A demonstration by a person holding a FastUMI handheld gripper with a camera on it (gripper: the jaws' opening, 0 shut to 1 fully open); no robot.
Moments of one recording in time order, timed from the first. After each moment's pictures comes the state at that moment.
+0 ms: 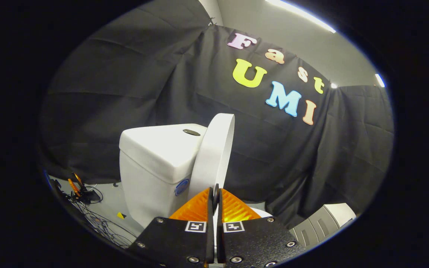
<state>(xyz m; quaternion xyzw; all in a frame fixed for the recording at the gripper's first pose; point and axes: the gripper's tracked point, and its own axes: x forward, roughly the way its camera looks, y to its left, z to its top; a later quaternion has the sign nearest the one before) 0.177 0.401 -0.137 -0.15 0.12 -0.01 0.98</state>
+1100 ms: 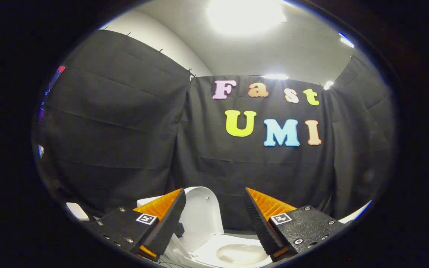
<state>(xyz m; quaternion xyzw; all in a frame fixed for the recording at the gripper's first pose) 0.099 0.230 0.055 -0.01 -0.07 0.11 0.99</state>
